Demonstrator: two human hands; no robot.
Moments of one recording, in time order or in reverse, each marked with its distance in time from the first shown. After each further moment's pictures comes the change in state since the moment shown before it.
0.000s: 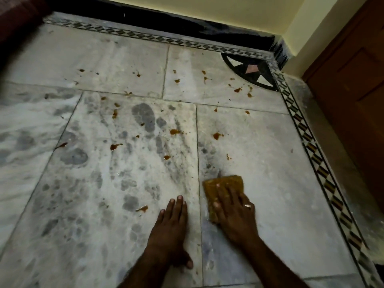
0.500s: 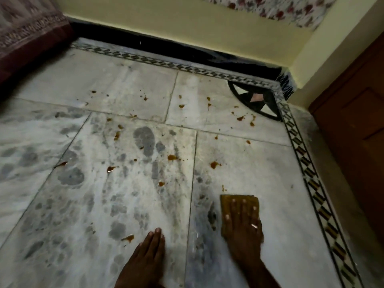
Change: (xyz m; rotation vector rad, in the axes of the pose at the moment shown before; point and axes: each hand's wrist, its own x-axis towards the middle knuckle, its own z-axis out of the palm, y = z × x) left_hand 0.005 -0.028 0.035 0.073 0.356 0.006; right_hand 0.054 0.058 0.018 -0.071 0.153 0.130
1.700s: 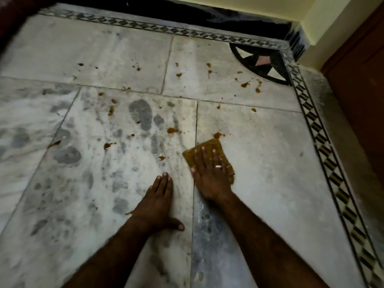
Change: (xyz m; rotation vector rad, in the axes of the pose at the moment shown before) left_hand 0.078 -0.009 -0.049 -0.118 -0.296 -0.128; right_hand 0.071 -0.093 0.003 0.099 -0.234 -0.333
